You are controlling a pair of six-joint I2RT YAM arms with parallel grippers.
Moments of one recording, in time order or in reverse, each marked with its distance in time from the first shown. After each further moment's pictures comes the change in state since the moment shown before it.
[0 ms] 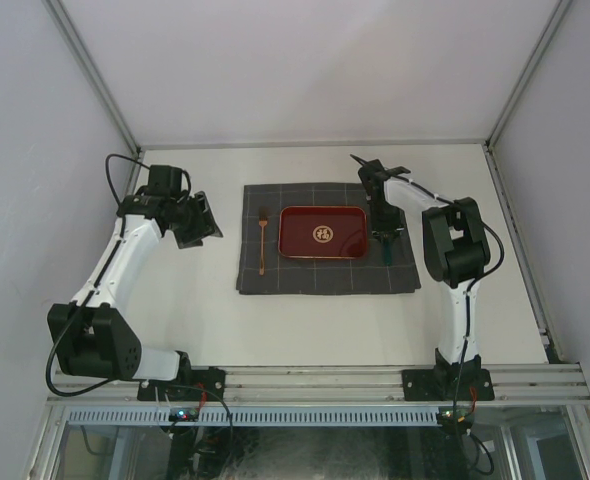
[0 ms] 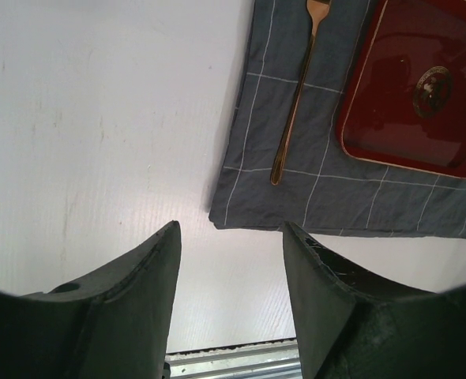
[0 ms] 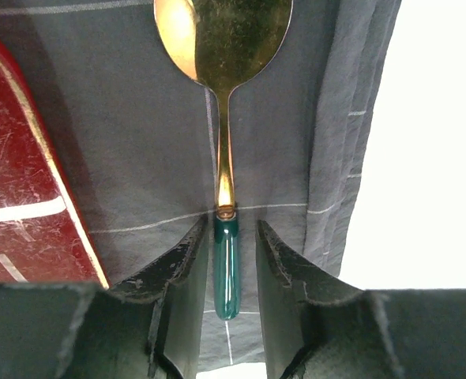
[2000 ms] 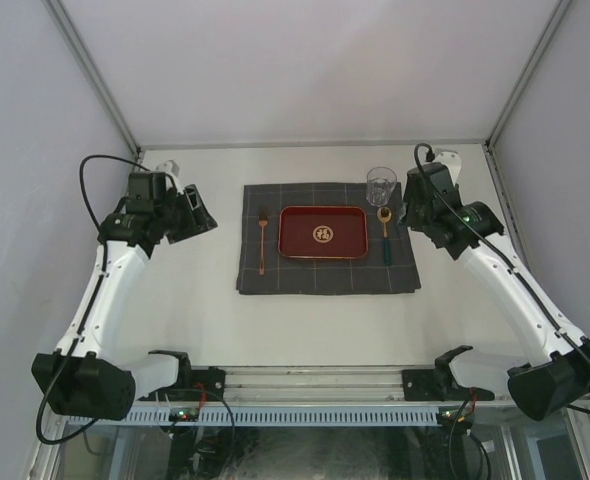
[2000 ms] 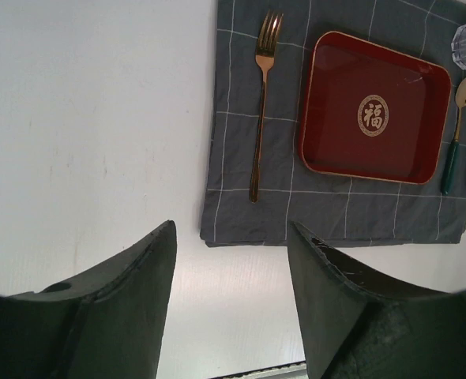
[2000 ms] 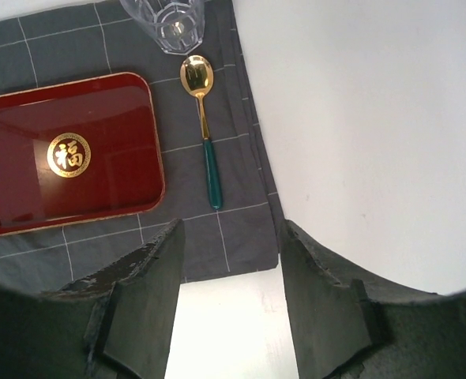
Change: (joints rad) left arm 0.000 -0.203 -0.040 0.079 0.000 0.044; right arm 0.102 -0.921 -0.320 0.053 0.190 0.133
